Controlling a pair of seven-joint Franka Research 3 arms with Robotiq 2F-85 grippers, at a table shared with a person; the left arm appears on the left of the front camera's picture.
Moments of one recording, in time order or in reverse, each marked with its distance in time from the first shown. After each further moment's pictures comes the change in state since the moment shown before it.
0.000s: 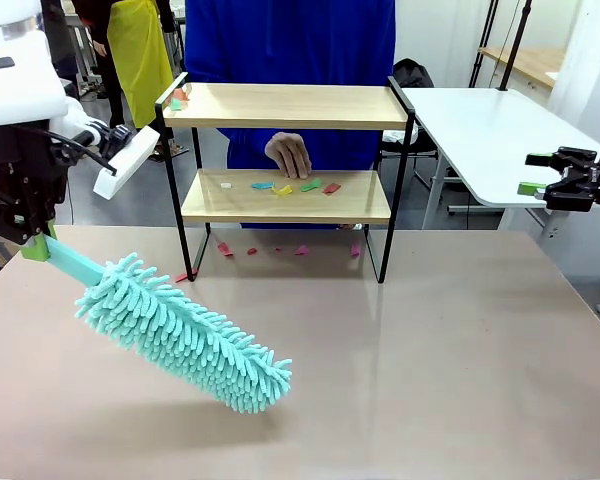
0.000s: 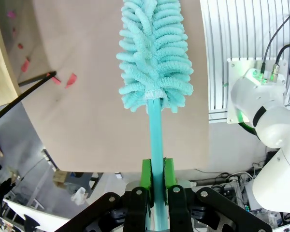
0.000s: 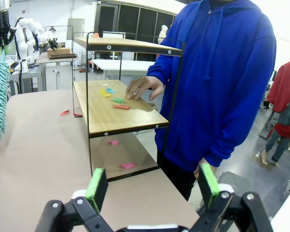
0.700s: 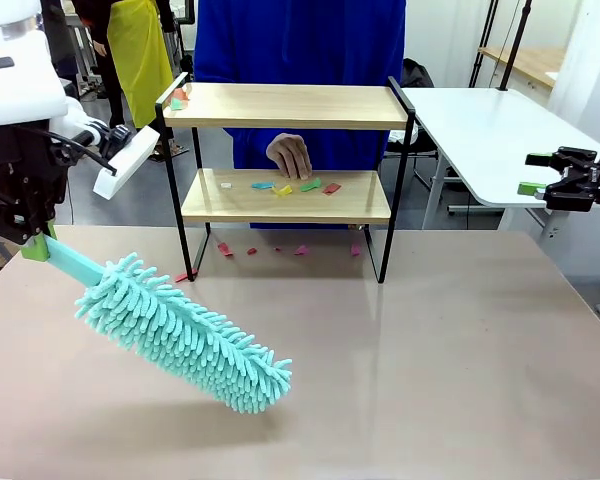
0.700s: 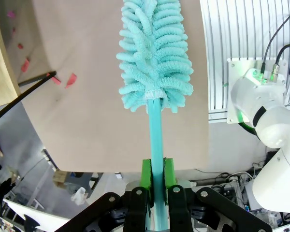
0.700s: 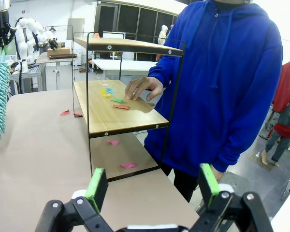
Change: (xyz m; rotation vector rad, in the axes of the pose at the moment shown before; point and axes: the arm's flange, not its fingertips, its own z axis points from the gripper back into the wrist) left arm 0.000 0.000 0.000 0.000 0.000 0.000; right arm 0.000 0.000 0.000 0.000 0.000 0.000
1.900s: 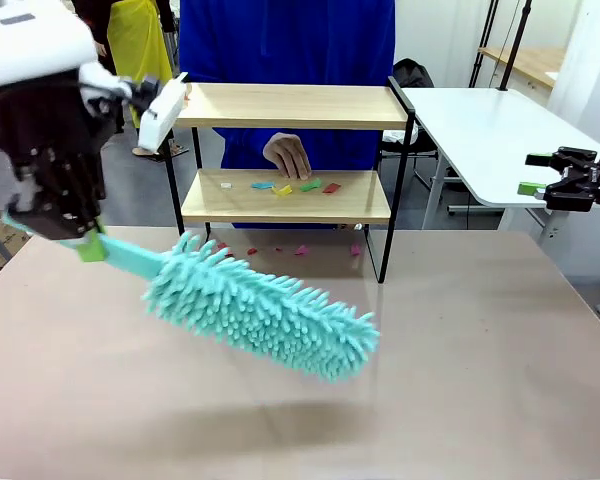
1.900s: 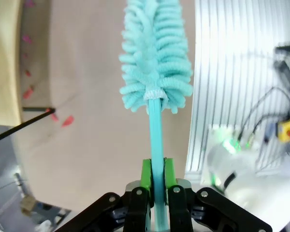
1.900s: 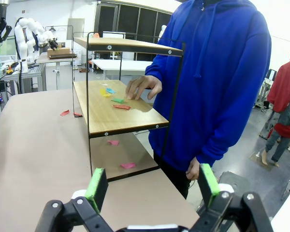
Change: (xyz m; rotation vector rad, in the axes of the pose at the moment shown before) left arm 0.024 0.005 0.022 -0.069 -0.310 0.216; right arm 0.000 0.000 0.000 0.000 0.000 0.000
